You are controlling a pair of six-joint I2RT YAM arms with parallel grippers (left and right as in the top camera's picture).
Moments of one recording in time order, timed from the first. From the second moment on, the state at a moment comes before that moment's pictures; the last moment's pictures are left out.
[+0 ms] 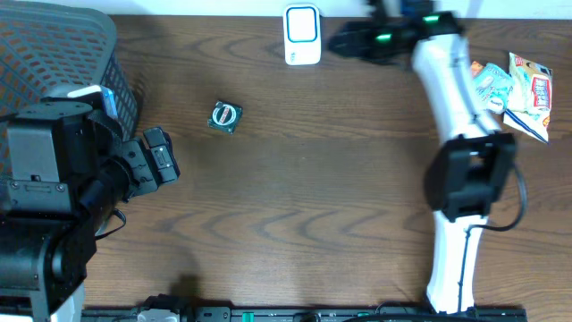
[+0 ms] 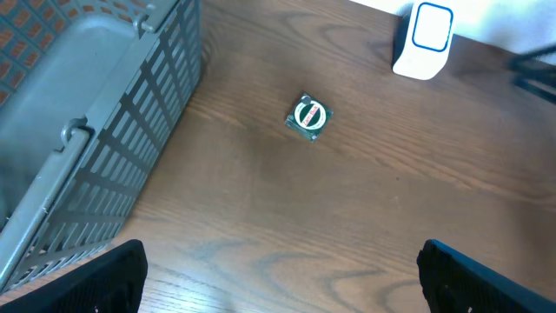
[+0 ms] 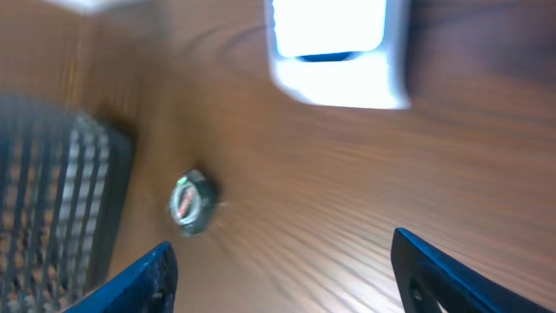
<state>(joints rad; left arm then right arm) -0.09 1.13 1.78 -1.47 -0.06 -0.33 0.18 2.31 2.21 -0.87 -0.64 0.23</state>
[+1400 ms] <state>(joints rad) -0.09 1.13 1.78 -1.47 -0.06 -0.33 0.71 2.60 2.23 -0.67 -0.21 -0.25</state>
